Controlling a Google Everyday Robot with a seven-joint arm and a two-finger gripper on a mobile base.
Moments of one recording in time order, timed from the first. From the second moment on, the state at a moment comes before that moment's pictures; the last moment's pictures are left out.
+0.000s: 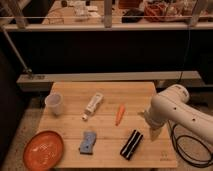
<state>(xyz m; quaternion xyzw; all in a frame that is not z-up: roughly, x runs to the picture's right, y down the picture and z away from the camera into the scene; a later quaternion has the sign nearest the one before) 0.214 0.186 0.688 -0.27 -0.08 -0.15 0.95</state>
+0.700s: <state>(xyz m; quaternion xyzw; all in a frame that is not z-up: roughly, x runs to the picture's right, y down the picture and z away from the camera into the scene) 0.201 0.201 0.692 -0.27 -0.11 -0.16 0.94</state>
